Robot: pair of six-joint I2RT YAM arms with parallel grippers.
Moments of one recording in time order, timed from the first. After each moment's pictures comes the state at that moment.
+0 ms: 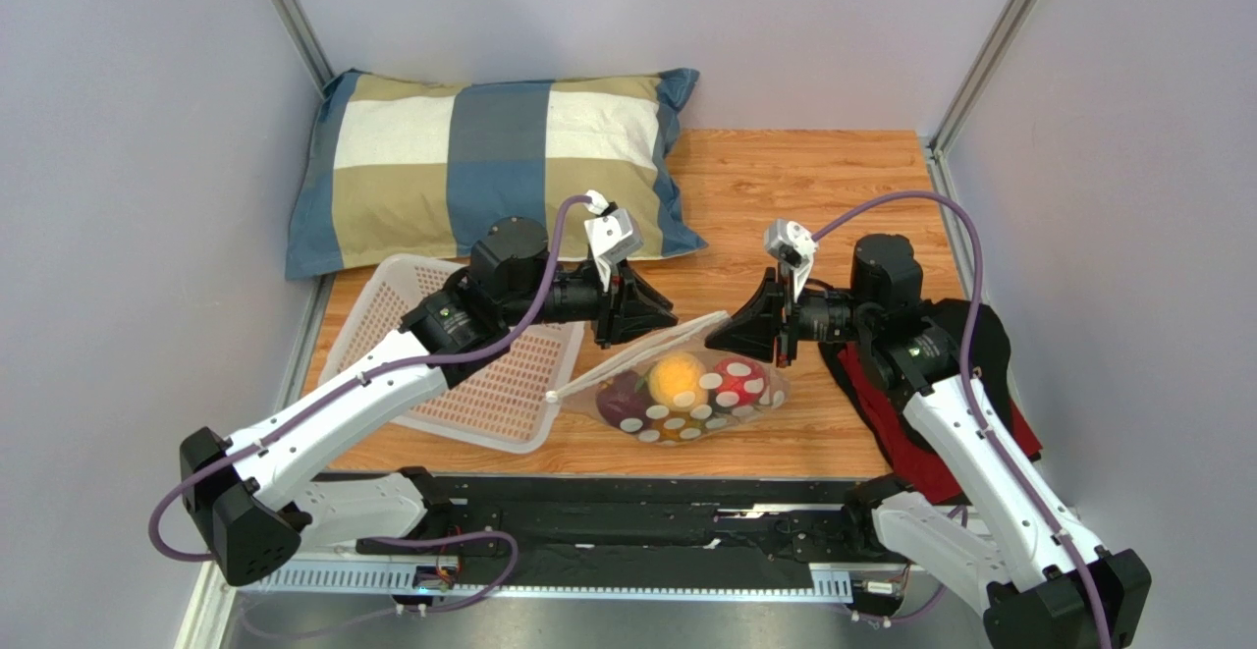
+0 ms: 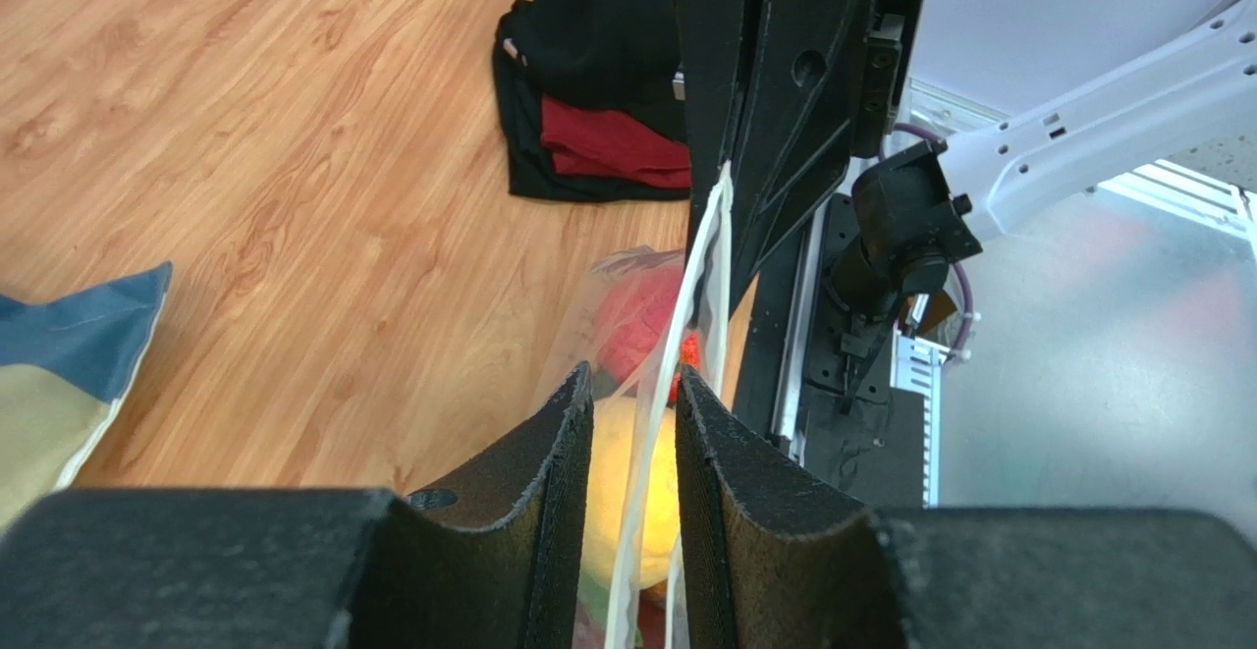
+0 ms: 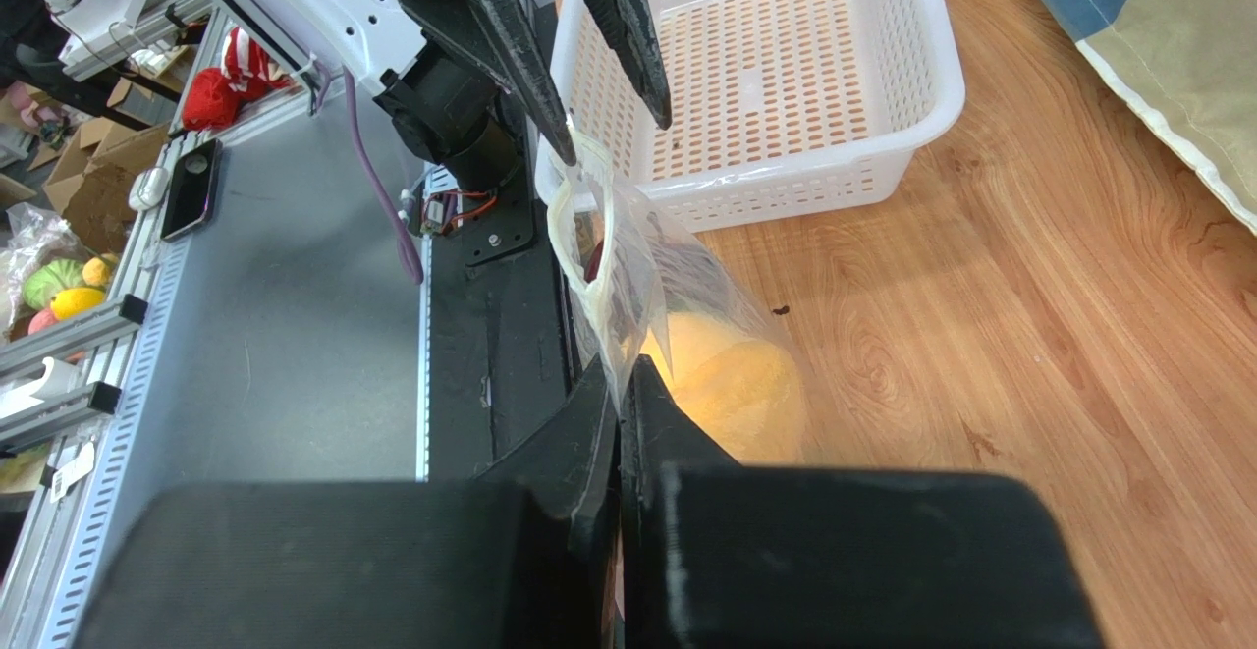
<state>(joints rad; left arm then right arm) -0.82 1.14 1.08 -0.13 0.55 -0.10 0.35 0.91 0.83 -0.23 -1.09 0.08</state>
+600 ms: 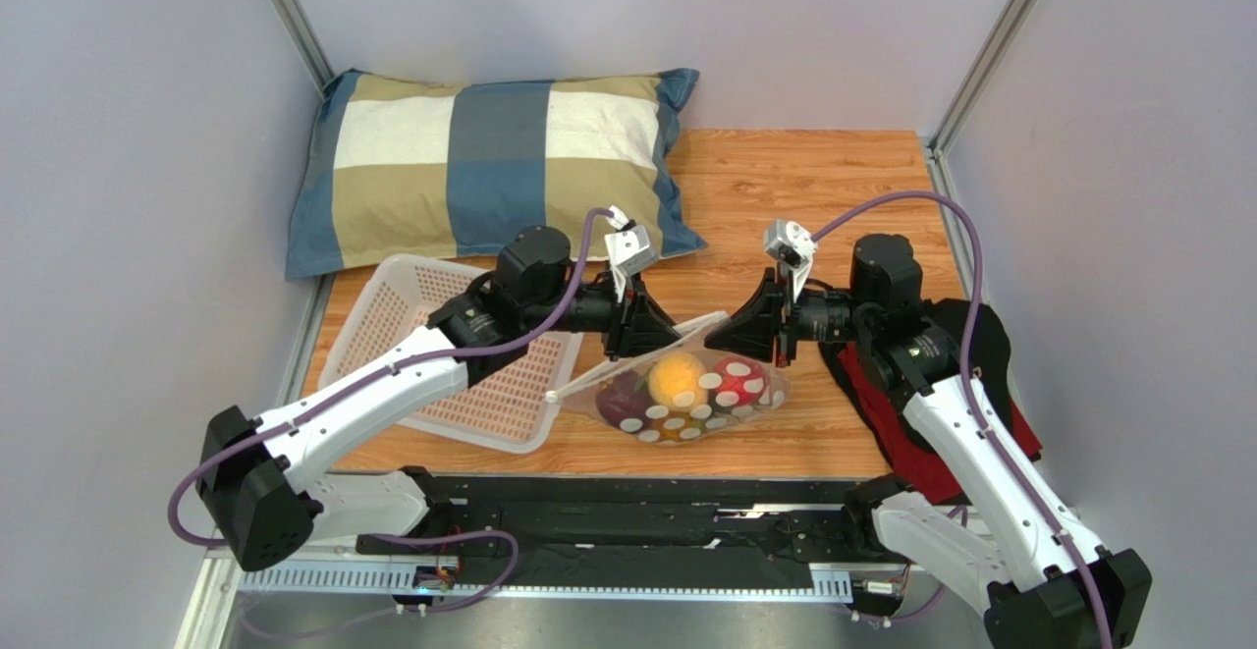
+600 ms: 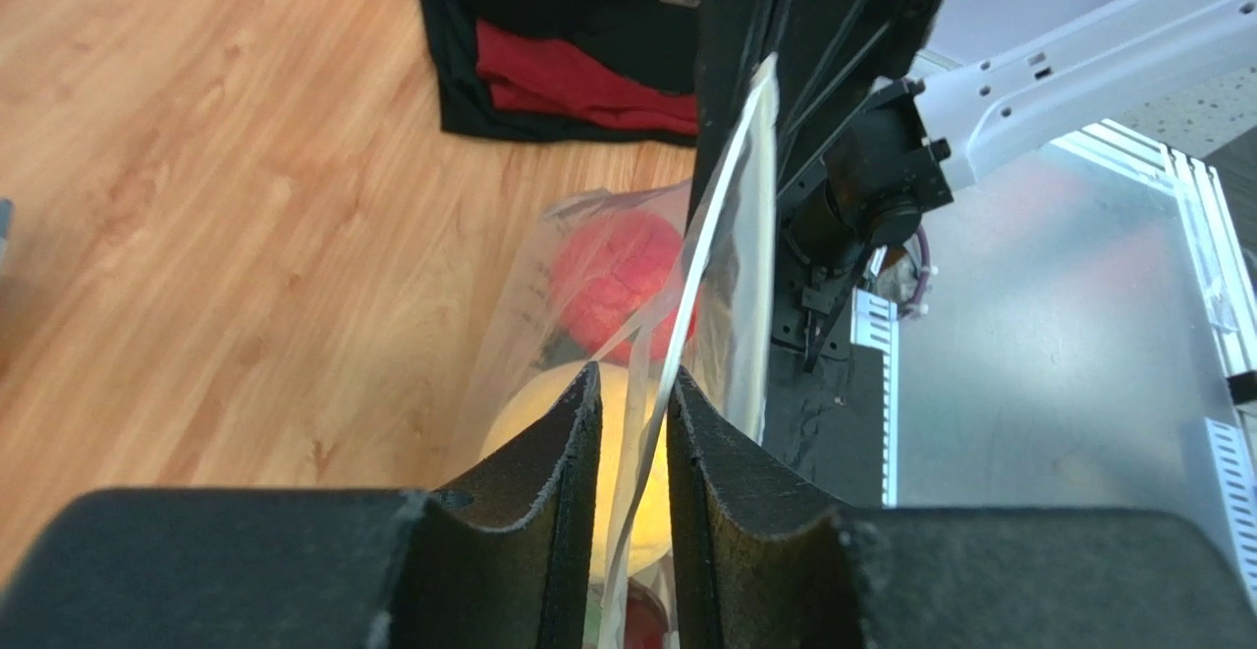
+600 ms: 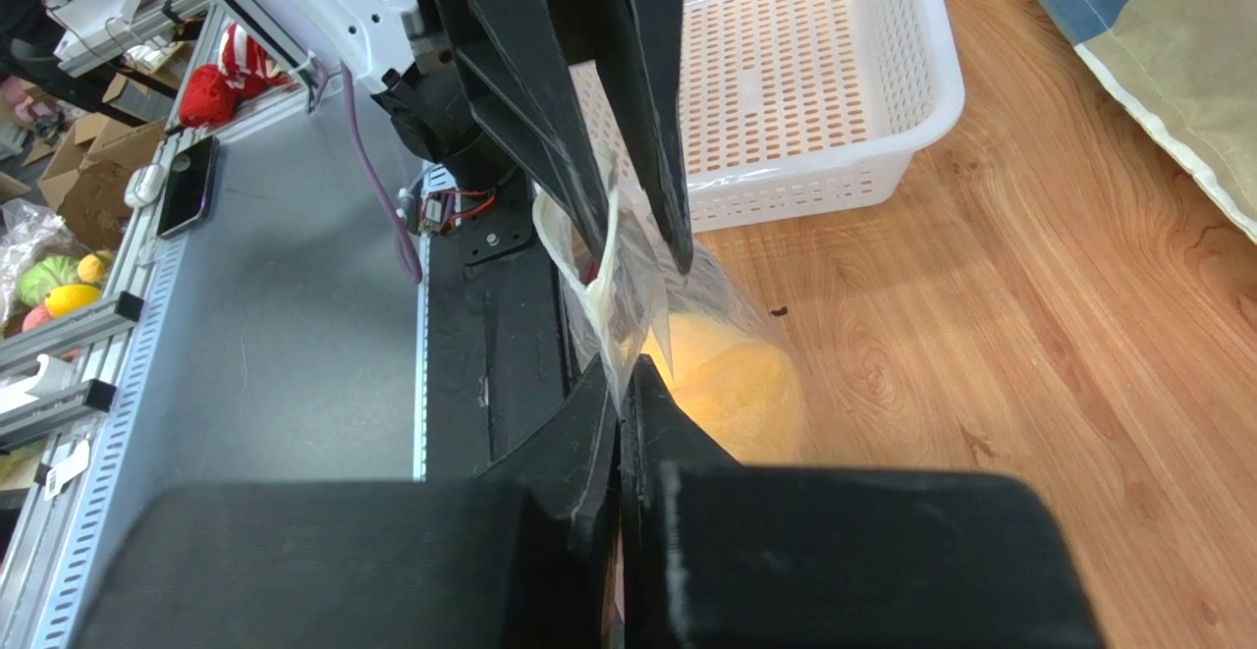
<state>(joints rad) -0.81 1.20 1.00 -0.07 0.63 -0.14 0.35 0.91 0.84 -0.23 -1.09 0.07</state>
